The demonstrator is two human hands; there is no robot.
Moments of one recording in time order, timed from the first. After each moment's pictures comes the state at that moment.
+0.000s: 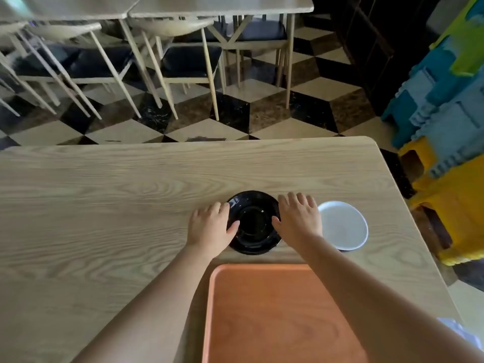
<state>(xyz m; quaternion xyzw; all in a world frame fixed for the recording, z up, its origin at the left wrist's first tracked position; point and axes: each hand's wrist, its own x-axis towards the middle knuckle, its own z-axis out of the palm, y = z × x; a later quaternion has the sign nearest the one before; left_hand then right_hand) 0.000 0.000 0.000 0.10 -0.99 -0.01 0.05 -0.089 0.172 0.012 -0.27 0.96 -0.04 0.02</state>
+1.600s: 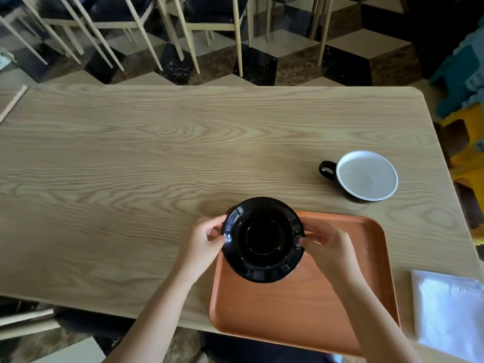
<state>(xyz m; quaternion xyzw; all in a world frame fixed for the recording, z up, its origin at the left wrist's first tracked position) 0.142 0.036 -0.015 0.36 -0.78 -0.51 -0.01 0.034 0.245 0.002 -0.06 0.82 -0.52 0.24</state>
